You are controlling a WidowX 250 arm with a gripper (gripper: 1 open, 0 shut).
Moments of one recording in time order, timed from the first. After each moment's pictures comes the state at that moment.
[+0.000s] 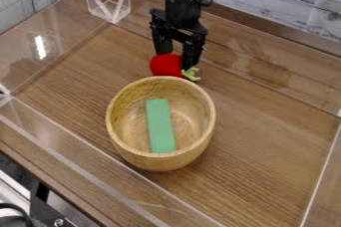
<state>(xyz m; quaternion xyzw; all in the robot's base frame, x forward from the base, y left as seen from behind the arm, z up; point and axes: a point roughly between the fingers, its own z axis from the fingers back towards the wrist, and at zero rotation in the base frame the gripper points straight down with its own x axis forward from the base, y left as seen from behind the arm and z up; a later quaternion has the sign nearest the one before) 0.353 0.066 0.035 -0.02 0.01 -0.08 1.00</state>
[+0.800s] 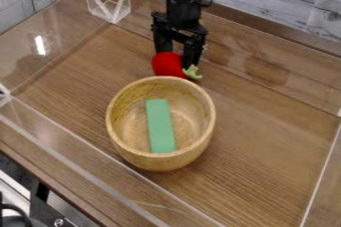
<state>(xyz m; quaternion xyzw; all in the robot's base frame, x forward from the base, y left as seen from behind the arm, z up) 0.361 0.072 0.026 -0.02 0.03 -0.07 1.00</state>
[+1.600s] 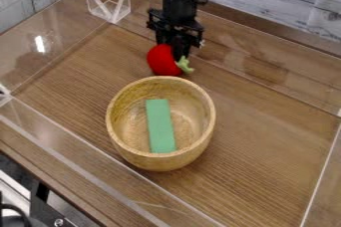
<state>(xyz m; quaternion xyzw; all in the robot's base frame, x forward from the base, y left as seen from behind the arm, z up) 0.360 0.080 0.036 -0.01 0.03 -0.06 1.00</state>
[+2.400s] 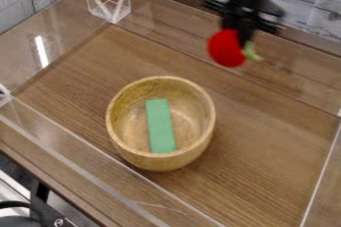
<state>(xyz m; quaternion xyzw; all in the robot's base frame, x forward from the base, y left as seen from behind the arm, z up) 0.353 -0.047 0.098 0.02 -0.04 -0.05 1.00</state>
